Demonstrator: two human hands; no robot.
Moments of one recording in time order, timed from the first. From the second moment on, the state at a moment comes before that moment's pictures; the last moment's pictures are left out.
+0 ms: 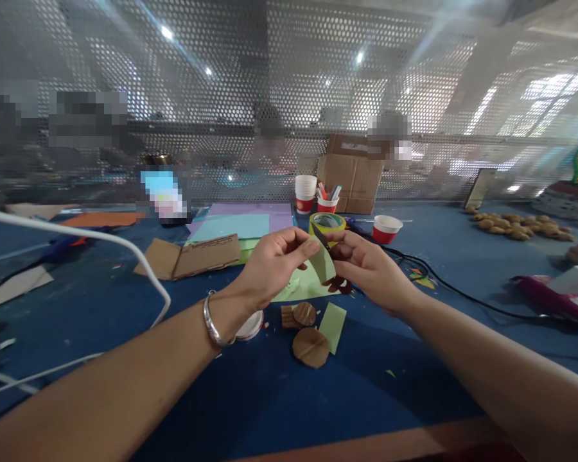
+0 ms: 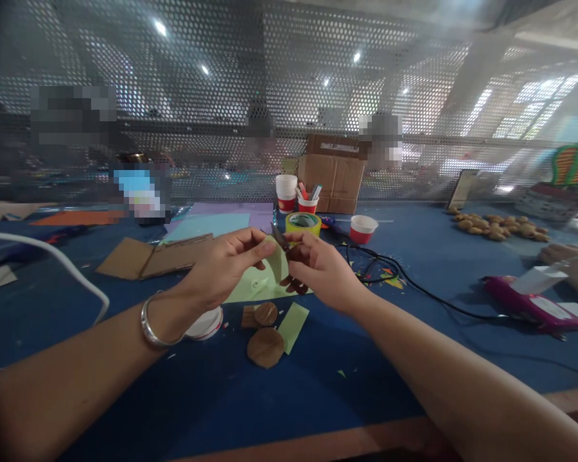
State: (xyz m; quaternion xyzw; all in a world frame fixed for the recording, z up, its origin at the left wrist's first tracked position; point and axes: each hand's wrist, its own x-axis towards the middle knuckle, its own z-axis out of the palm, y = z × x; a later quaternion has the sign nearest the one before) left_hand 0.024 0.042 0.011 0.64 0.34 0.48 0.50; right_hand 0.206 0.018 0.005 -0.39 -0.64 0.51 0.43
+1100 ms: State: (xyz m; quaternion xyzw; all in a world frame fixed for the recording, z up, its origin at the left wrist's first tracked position) left_hand 0.031 0.043 0.014 0.45 0.36 0.57 0.59; right_hand 0.221 0.033 -0.006 -0.49 -0.73 0.26 0.40
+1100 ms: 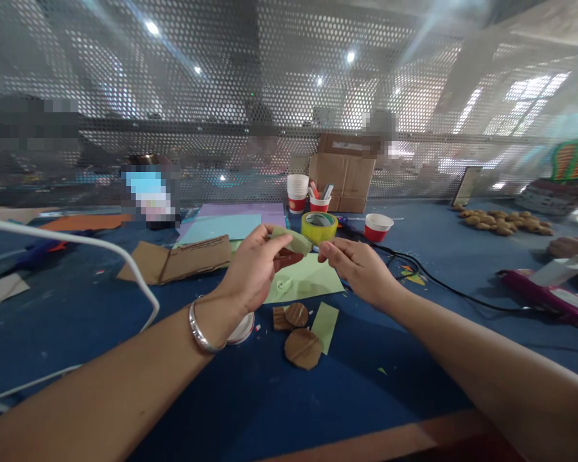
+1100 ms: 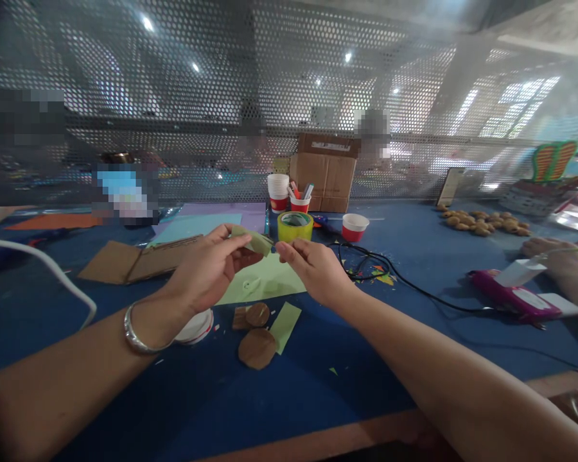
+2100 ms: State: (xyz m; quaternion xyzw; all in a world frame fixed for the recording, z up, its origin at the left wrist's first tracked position) left_hand 0.030 0.043 0.017 0.49 0.37 0.54 0.58; right_hand 0.222 0.031 0.000 -0.48 -0.77 0.23 0.35
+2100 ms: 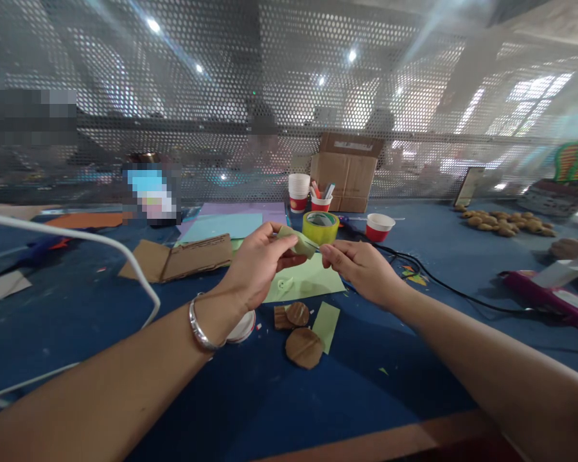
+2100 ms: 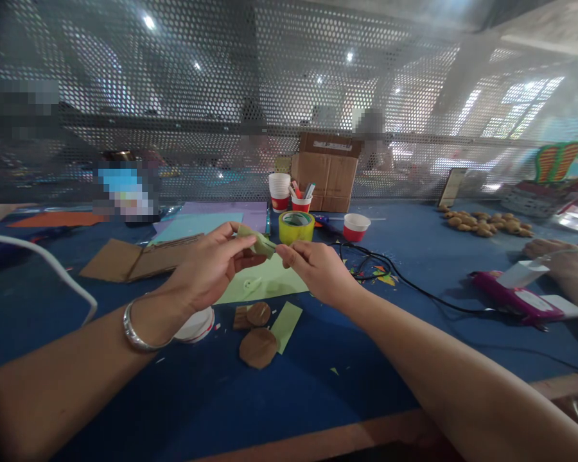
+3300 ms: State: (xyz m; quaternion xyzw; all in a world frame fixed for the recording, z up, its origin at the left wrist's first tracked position) left_hand 0.030 0.029 0.023 0.44 0.40 0.53 0.61; right_hand 0.221 0.029 -0.002 -0.46 -0.74 0.31 0.39
